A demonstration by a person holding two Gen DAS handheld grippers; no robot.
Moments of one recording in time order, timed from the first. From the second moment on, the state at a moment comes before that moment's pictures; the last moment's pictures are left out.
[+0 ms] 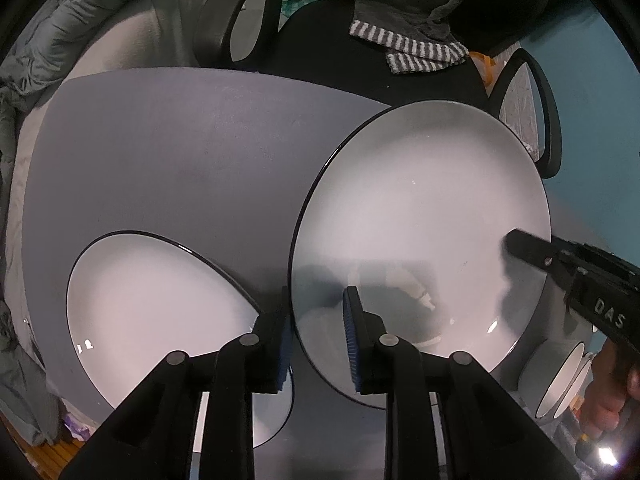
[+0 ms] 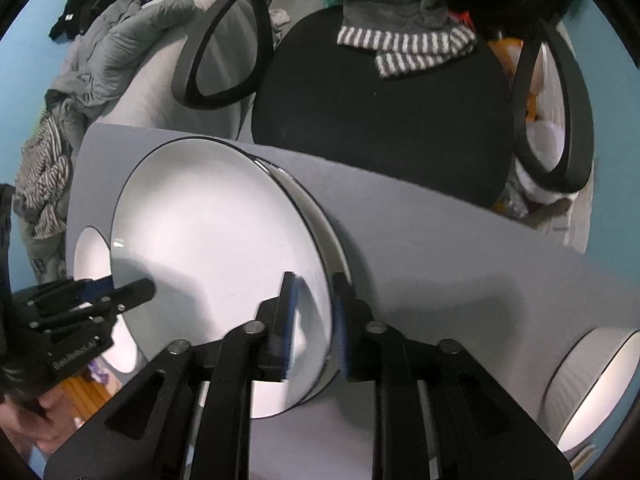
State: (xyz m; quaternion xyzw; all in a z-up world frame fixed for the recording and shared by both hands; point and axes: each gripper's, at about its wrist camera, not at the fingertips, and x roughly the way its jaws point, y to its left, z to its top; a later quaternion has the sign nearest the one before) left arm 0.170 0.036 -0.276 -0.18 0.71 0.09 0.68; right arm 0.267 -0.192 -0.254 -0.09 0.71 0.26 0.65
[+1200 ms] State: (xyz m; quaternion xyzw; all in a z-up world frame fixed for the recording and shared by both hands) left arm 0.157 0.035 -0.257 -0.18 0.70 0.09 0.68; right arm 0.253 -0.156 -0.220 -0.20 0.69 0.21 0.66
